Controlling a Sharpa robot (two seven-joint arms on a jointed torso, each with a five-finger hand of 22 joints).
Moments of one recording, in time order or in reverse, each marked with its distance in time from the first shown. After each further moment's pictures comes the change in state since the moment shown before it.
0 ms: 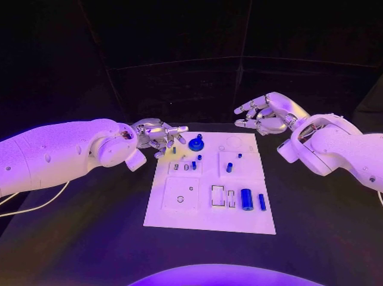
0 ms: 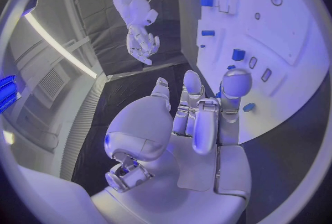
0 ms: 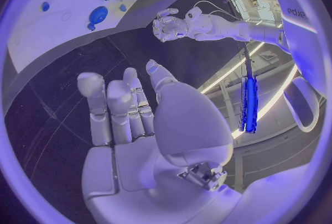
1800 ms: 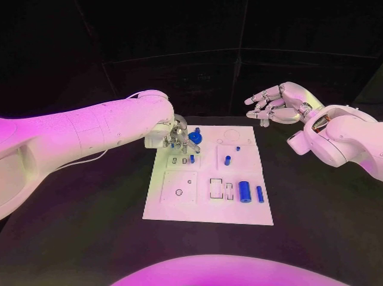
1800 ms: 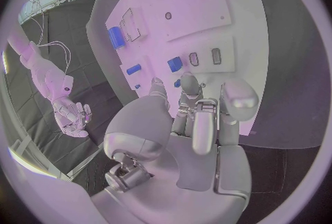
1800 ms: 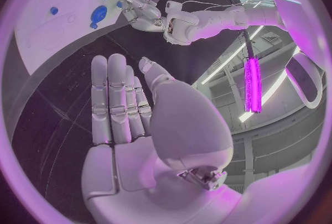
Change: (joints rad) left arm 0.041 0.389 0.001 -0.328 -0.626 0.326 -0.441; left_hand 0.000 -0.017 -0.085 0.063 -0.027 -0.116 -0.016 0.205 0.116 0.061 -0.017 0.019 0.053 -0.001 -0.016 0.016 0.000 -0.015 0.100 -0.025 0.091 0.171; right arm 0.008 -0.040 -0.001 -0.015 0.131 0.063 0.048; right_hand 0.077 -0.031 0.041 -0.028 0.033 -0.016 0.017 0.008 -0.003 -0.009 0.014 -0.116 -0.178 -0.077 0.015 -0.339 -0.247 0.022 -0.099 0.010 -0.278 -0.250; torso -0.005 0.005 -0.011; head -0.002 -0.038
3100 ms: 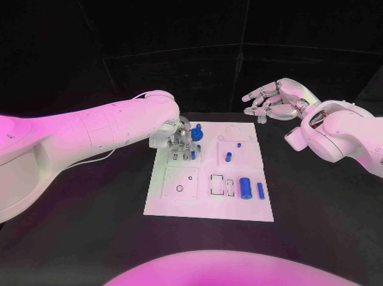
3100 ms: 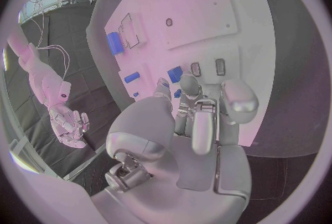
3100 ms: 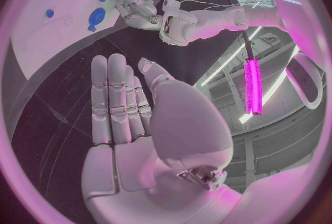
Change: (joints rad) left arm -0.024 0.041 0.001 -0.039 -0.002 0.037 -0.004; left_hand 0.054 0.033 0.059 -0.047 0.000 0.007 -0.007 0.035 0.018 0.003 -0.003 0.004 0.006 0.003 -0.003 0.000 0.000 0.000 0.000 0.000 0.014 0.021; right arm 0.000 0.026 0.000 -0.019 -0.008 0.014 -0.003; right_hand 0.000 0.000 0.006 0.000 0.046 0.000 0.000 0.009 0.000 0.000 0.000 0.000 -0.016 0.000 0.000 -0.004 0.000 0.000 0.000 0.000 -0.004 -0.004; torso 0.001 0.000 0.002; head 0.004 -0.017
